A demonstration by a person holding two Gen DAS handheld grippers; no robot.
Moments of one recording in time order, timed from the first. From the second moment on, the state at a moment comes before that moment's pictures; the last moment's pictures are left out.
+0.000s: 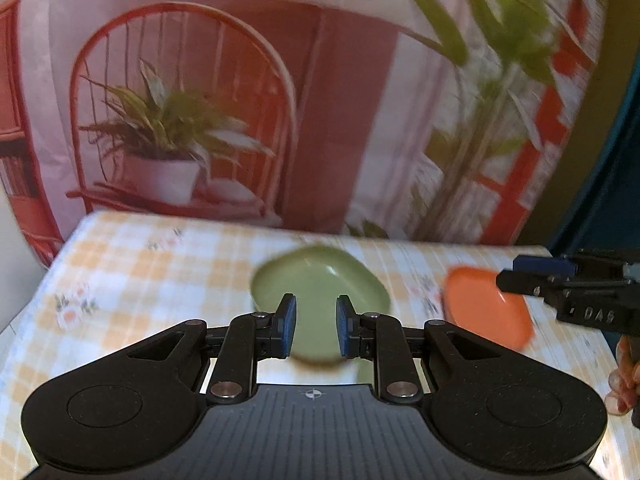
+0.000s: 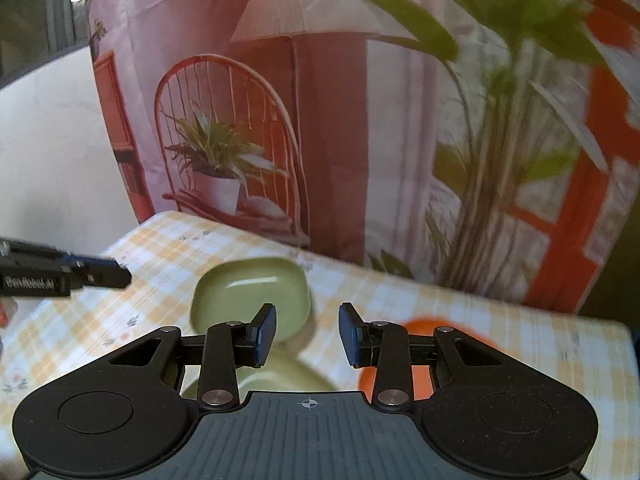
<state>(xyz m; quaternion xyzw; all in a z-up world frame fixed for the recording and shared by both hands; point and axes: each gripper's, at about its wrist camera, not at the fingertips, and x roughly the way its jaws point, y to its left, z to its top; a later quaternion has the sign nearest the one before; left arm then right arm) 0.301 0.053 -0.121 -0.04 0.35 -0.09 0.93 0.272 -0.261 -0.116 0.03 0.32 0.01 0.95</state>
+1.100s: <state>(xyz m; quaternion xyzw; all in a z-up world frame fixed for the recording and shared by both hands) 0.387 -0.099 -0.191 -0.01 0.43 -0.24 0.87 0.263 -0.398 -0.208 0.10 0.39 -0.11 0.91</state>
